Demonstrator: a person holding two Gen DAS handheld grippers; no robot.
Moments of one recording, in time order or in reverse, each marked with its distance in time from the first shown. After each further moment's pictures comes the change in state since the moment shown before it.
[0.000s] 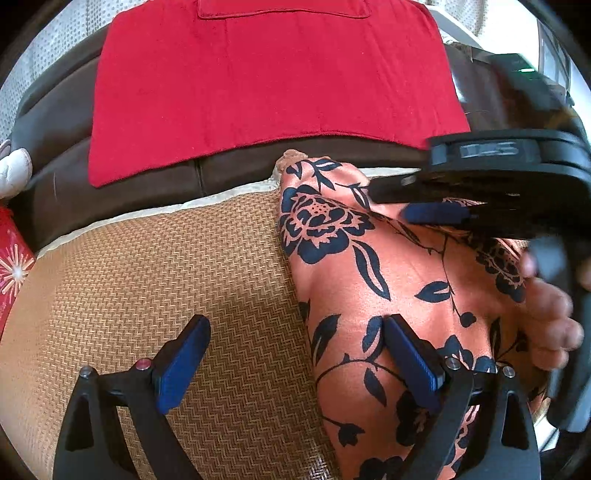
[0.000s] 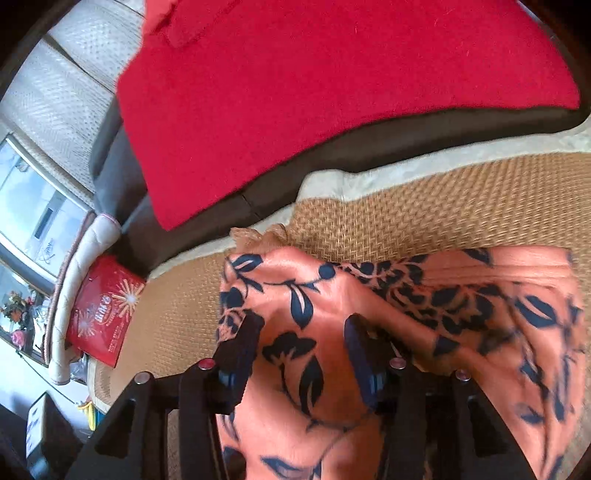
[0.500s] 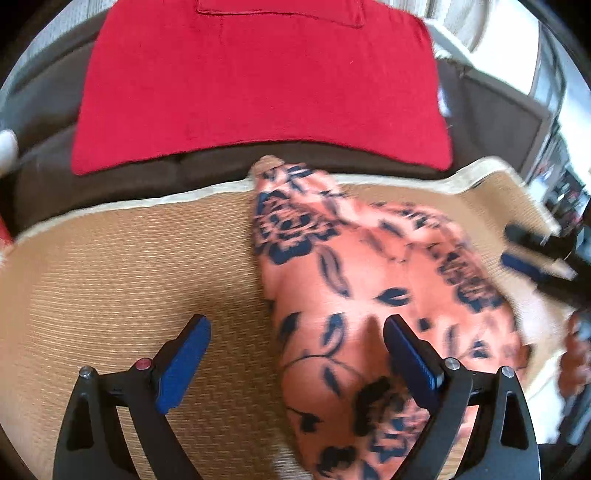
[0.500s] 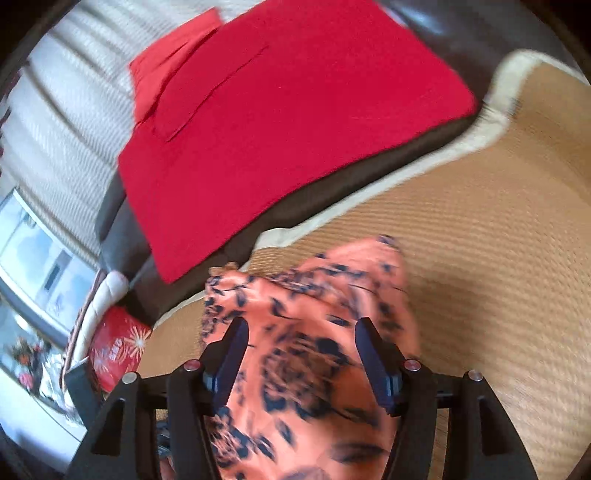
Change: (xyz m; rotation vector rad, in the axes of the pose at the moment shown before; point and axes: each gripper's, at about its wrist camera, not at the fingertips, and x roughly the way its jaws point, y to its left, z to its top) left arm -0.022 0.002 0.003 -0.066 0.004 -0.159; right arm -0.140 -0.077 -0.057 0.162 -0.222 -0.034
